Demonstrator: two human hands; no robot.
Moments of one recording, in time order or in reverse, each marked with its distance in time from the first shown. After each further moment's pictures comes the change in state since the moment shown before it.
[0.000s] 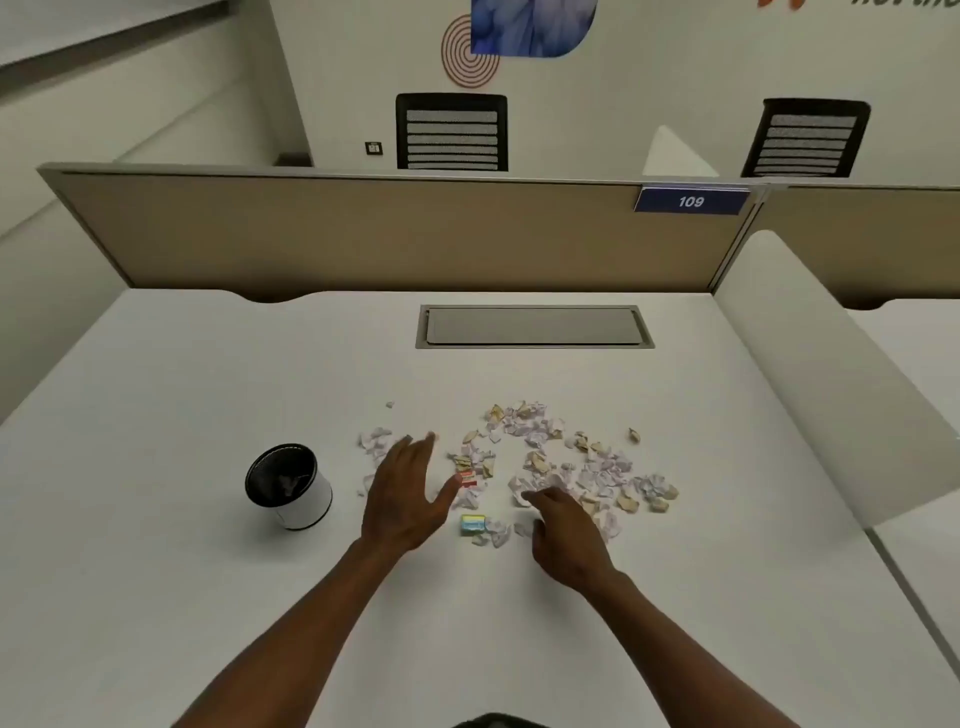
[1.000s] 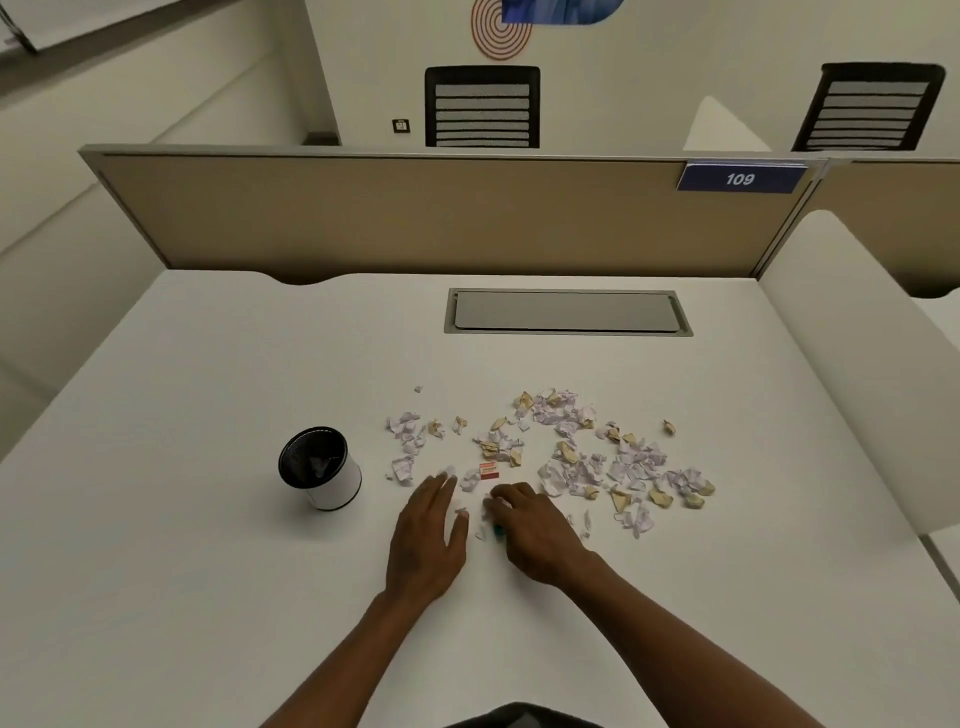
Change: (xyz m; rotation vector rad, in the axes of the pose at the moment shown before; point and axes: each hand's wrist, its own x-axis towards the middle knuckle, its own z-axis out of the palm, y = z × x) left_hand -0.063 -0.017 0.030 -0.103 0.031 -0.072; right_hand 0.021 -0.046 0.035 -0.255 -0.188 -0.366
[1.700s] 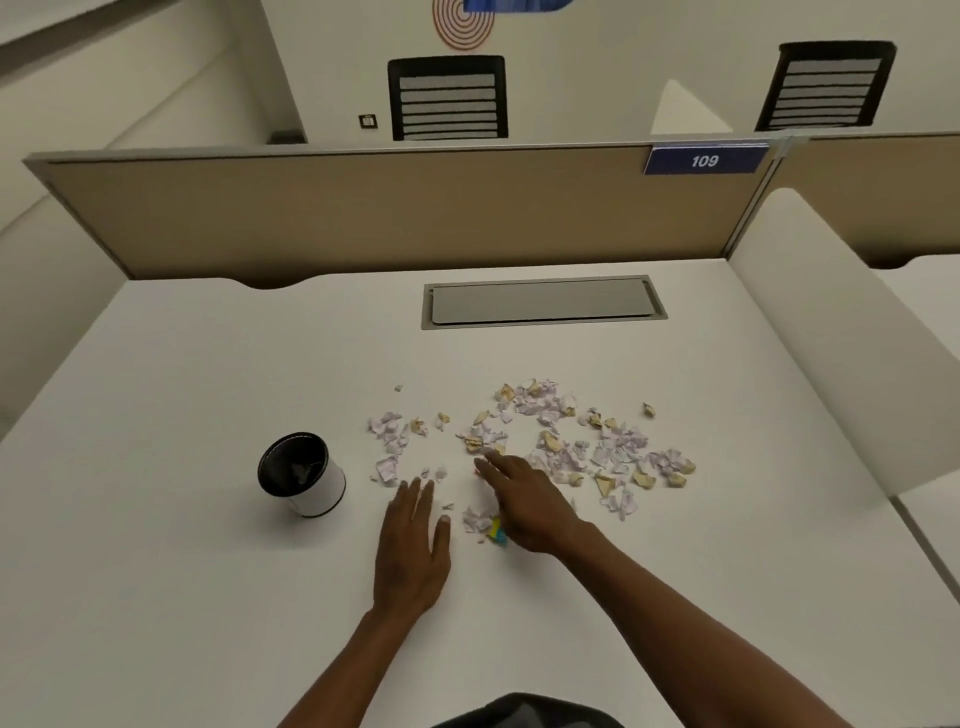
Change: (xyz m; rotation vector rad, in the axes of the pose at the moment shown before) left_hand -0.014 -0.008 0.006 -0.022 0.011 -0.016; right_hand 0.005 0.012 -0.020 0.055 -0.029 0.090
